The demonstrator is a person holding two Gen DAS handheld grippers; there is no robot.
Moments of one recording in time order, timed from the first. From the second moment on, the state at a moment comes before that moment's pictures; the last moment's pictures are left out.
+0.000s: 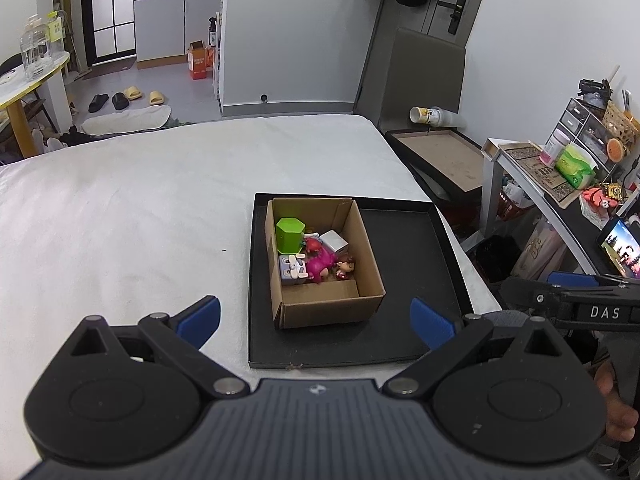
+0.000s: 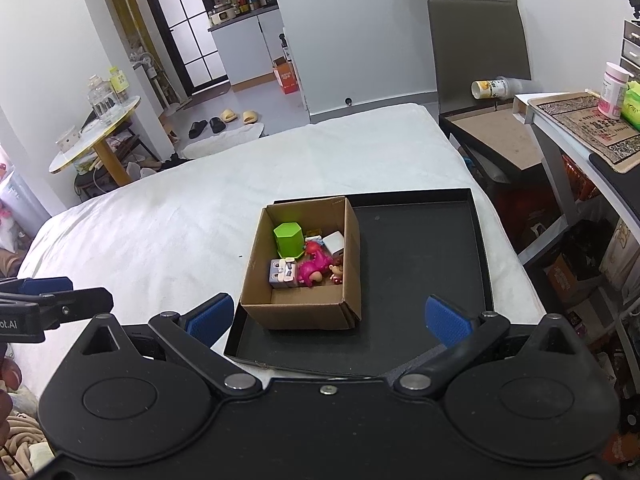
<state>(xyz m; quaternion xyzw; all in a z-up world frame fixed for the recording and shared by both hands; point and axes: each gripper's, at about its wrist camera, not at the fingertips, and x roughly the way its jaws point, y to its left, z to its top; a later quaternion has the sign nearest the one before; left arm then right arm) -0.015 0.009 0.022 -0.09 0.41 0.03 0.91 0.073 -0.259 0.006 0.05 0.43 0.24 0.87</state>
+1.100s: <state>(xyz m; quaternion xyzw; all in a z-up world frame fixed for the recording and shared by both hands) -0.016 0.010 0.020 -0.09 0.41 0.03 0.91 0.071 -0.257 0.004 0.05 0.43 0.24 0.87</state>
